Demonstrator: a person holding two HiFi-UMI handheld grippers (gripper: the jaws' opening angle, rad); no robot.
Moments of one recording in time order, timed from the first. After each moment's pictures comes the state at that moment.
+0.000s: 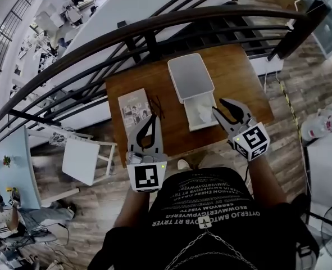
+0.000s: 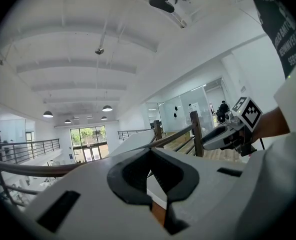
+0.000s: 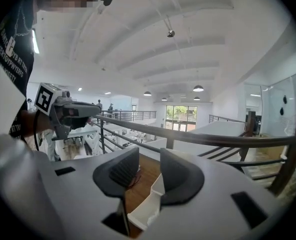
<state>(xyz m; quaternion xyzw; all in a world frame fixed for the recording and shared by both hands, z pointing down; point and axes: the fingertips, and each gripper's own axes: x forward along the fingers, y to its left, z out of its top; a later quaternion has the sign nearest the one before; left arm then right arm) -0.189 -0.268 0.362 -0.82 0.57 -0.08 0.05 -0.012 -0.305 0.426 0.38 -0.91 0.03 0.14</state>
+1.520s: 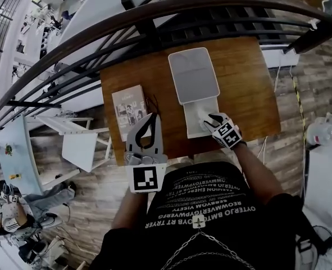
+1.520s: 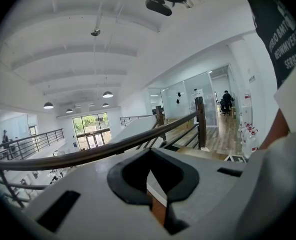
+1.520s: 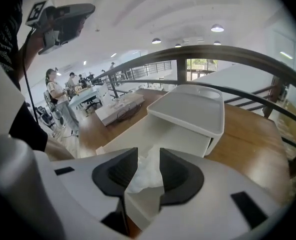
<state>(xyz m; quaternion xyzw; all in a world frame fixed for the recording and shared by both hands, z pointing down) -0.141 -0.402 0.414 -0.80 0.58 -0.16 0.01 0.023 -0.391 0.743 0.23 -0.87 0.19 0.38</state>
